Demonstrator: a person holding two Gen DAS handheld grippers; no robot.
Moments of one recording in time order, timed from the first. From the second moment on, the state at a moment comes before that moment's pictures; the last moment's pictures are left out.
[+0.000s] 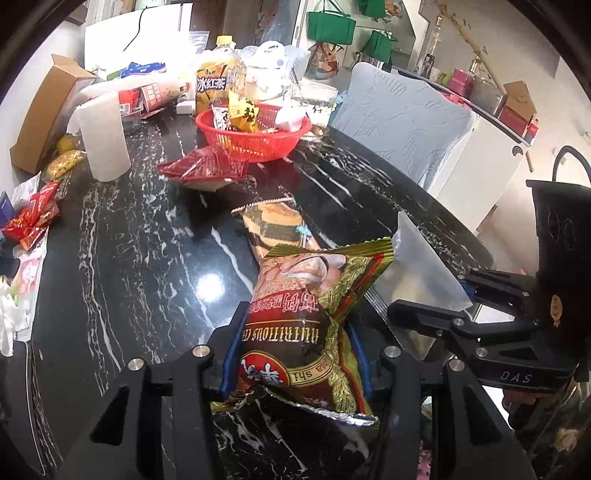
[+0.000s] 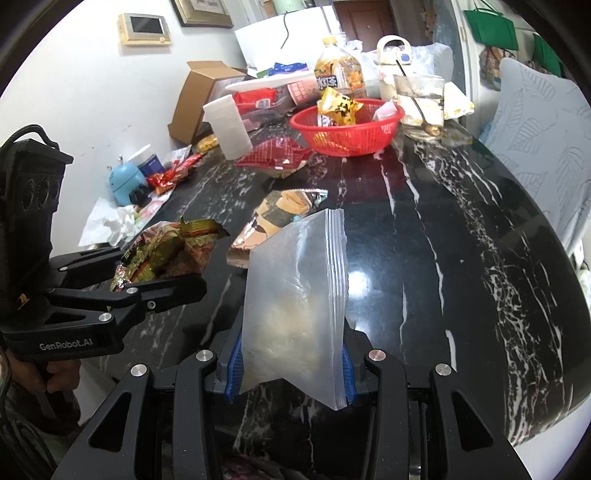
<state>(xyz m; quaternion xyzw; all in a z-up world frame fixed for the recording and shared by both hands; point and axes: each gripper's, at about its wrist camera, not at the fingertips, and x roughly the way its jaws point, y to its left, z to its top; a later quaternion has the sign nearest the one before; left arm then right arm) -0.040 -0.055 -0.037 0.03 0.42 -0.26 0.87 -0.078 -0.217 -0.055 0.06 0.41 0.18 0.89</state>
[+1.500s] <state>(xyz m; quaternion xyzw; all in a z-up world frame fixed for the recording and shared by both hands) 0.122 -0.115 0.080 0.02 0.30 -0.28 0.91 0.077 -0.257 0.043 -0.01 0.31 0.11 0.94</state>
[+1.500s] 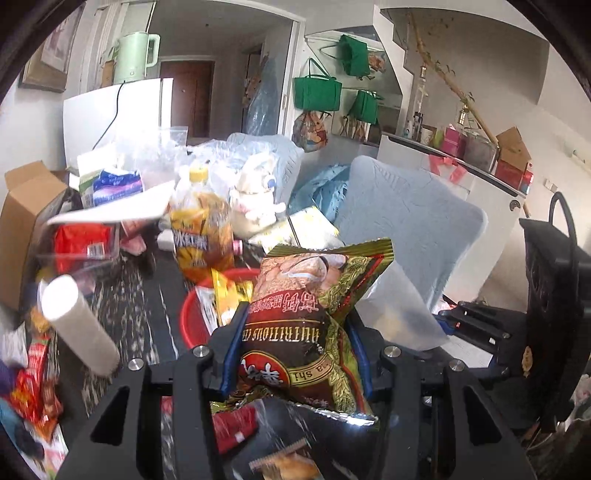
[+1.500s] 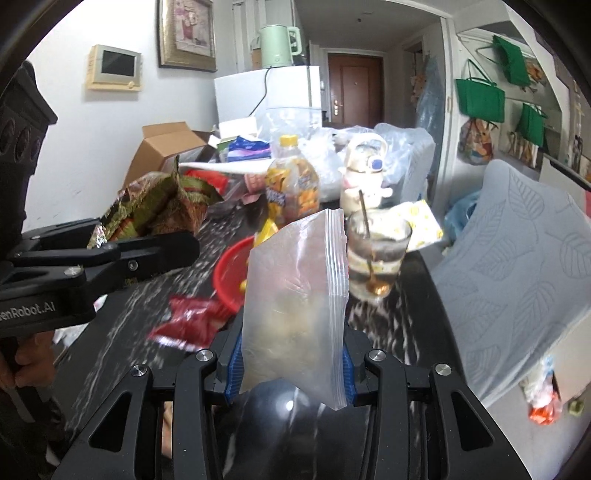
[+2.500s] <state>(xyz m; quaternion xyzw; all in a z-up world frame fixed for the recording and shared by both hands) 0.252 -0.093 0.019 0.03 0.34 -0.16 0.93 0.226 -0.240 -0.001 -0.08 0.35 0.08 0.93</state>
